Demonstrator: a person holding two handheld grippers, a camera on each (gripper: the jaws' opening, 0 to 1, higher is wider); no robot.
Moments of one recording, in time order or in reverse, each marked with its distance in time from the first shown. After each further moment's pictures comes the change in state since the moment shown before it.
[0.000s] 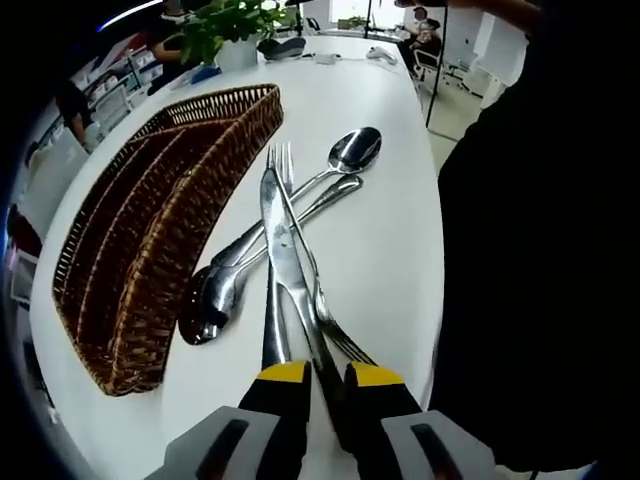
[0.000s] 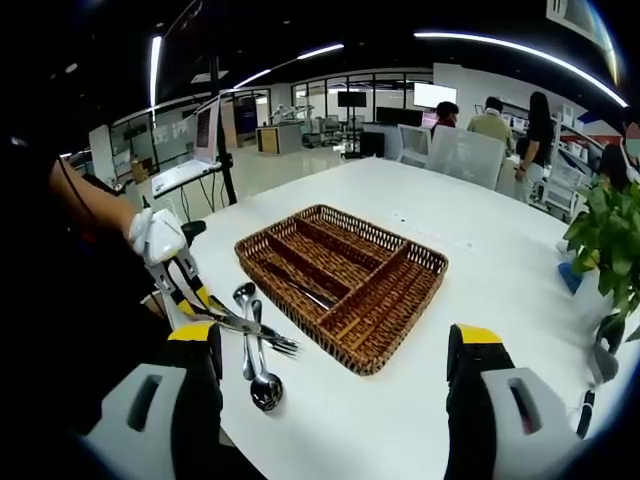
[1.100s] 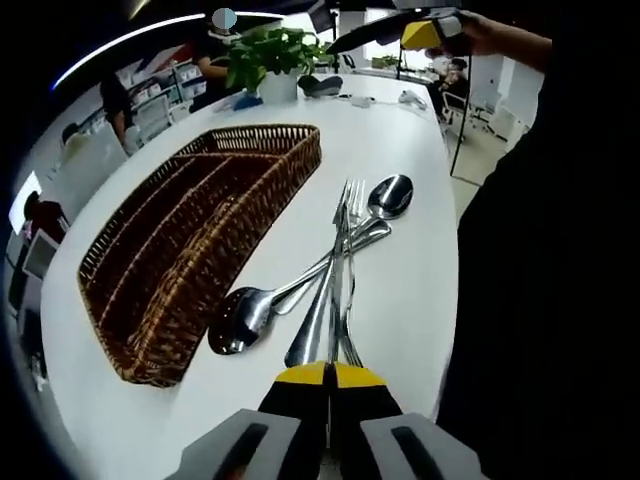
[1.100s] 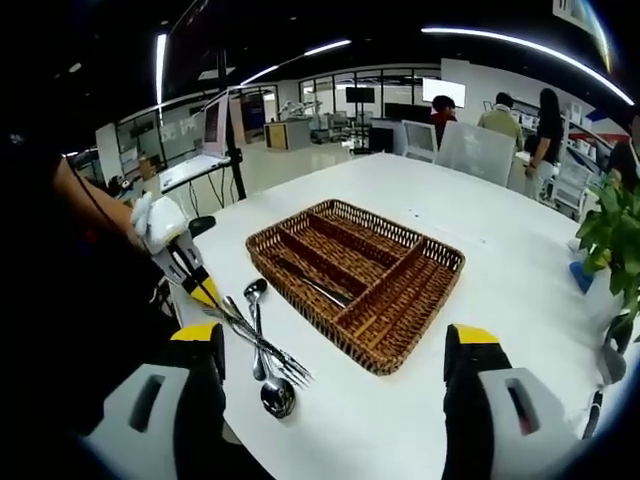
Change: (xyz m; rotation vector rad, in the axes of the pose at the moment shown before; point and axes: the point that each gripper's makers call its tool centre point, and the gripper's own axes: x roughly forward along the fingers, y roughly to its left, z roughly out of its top) left arm -0.009 0.012 0.015 -0.076 -0.160 0.086; right arm 0.015 0.021 -0.005 -0.015 0.026 0.054
